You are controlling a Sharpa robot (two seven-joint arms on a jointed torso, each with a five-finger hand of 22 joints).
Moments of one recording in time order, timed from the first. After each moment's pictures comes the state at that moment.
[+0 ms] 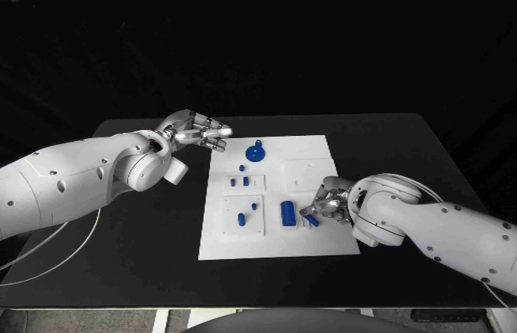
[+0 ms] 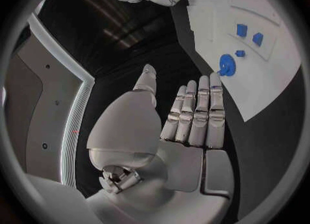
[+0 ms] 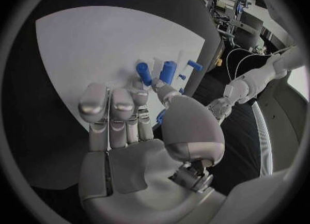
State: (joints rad) left arm 1.26 -0.80 -0.14 1.30 -0.36 -0.15 0.23; left_hand 1.28 -0.07 -0.07 0.09 0.05 0.98 0.16 0.07 0.06 1.10 0.14 0.06 0.06 1.14 0.13 0.07 0.07 0.09 1.12 0.11 0.08 0.08; right arm 0.84 -0.81 0.24 1.64 -1.27 -0.01 -0.69; right_hand 1.06 -0.07 0.33 -0.04 0.23 1.27 0.03 0.07 0.07 1.36 -0.05 0.86 1.13 1.46 -0.09 1.02 1.11 0.05 1.46 -0.12 0.96 1.31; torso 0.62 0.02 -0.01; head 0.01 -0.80
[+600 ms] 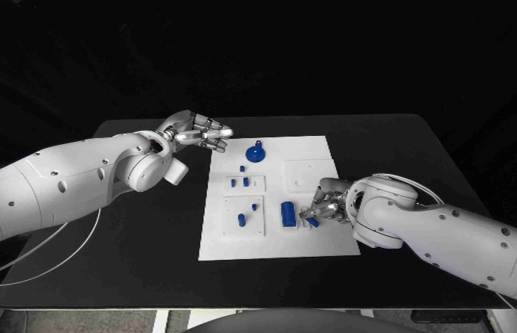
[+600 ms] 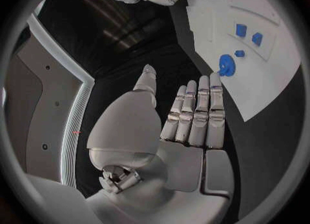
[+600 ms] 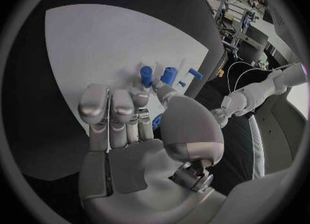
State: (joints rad) left arm 1.26 -0.80 -0.14 1.30 -0.37 -0.15 0.23; left_hand 1.27 -0.07 -0.07 0.09 0.05 0.98 0.15 0.07 0.06 1.10 0.14 0.06 0.06 1.14 0.13 0.07 0.07 0.09 1.12 0.11 0.08 0.08; right arm 0.84 -0.80 0.24 1.66 -1.38 0.04 -0.70; right_hand 1.08 -0.07 0.29 -0.02 0.21 1.29 0.02 0.07 0.06 1.37 -0.05 0.87 1.14 1.46 -0.09 1.05 1.14 0.04 1.46 -0.12 0.98 1.31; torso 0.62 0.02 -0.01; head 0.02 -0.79
